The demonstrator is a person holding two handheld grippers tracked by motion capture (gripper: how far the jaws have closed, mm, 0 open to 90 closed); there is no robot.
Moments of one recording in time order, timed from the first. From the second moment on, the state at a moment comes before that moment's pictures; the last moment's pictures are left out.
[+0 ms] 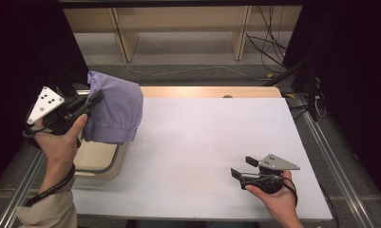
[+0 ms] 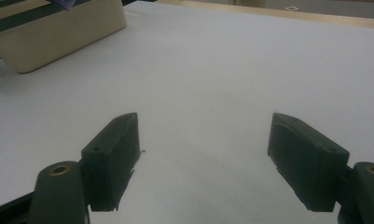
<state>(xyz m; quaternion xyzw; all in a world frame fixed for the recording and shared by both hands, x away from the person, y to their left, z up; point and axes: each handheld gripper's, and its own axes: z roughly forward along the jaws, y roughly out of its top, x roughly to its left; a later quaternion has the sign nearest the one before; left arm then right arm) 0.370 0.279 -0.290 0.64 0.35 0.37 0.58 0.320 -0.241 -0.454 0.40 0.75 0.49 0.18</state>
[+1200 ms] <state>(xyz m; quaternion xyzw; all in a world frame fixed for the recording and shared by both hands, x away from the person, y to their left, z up) 0.369 0.287 -0.287 0.63 0.35 0.38 0.58 0.320 -0.240 -0.455 0.40 0.75 0.49 0.18</state>
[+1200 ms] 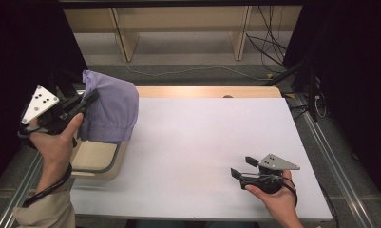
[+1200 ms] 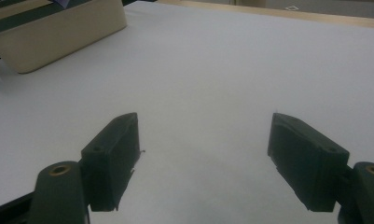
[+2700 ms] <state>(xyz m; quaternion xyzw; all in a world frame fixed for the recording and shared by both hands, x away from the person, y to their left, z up) 0.369 0.307 -0.286 0.62 0.37 0.39 0.57 0.320 -0.240 -0.455 0.40 0.75 0.49 0.18</state>
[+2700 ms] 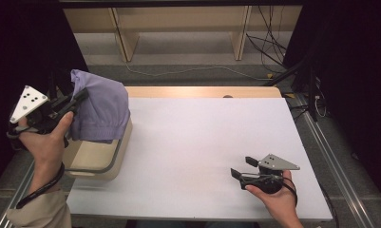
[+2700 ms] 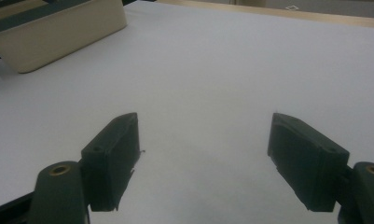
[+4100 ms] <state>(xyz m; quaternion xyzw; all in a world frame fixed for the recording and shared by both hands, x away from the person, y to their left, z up) 0.372 0.316 -0.293 0.64 0.38 0.38 0.55 0.320 -0.241 -0.454 0.40 0.75 0.49 0.18</state>
